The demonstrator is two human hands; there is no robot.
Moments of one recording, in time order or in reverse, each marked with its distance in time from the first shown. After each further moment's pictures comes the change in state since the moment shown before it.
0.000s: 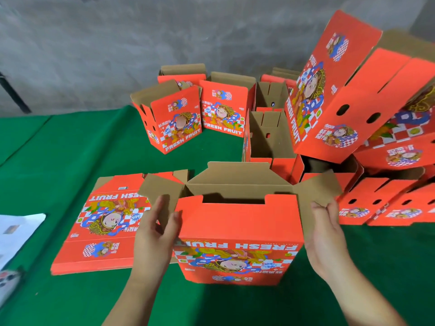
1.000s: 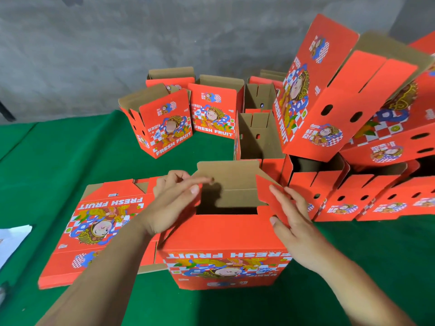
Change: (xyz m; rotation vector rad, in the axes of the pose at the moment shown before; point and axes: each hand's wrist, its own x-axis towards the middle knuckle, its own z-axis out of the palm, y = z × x) left_hand 0.086 0.041 0.021 0.434 -0.601 0.394; right_hand 0.005 -0.001 -0.013 -0.962 -0.448 -0.390
